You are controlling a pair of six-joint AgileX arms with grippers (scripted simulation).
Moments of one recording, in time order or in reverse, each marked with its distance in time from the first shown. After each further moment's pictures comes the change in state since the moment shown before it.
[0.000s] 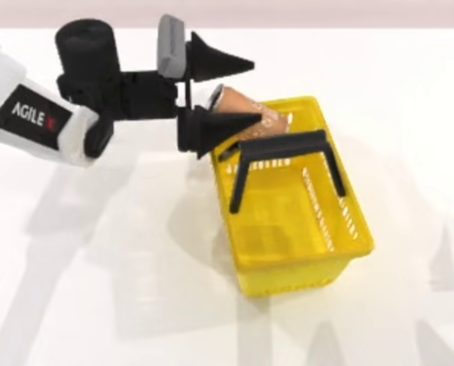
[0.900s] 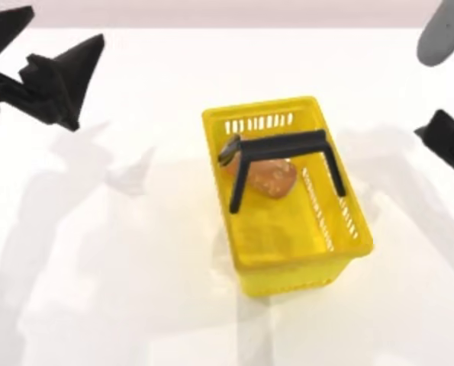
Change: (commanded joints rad) left arm 0.198 -1.209 -0.652 -0.554 -0.694 -0.118; right arm 0.375 1.271 1.293 -0.887 0.001 -0.613
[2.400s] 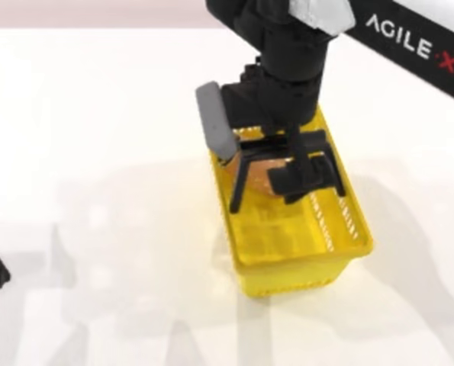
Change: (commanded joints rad) left arm 0.111 -1.080 -0.622 -0.415 -0.563 0.084; right arm 0.271 0.971 0.879 -0.585 0.005 -0.445
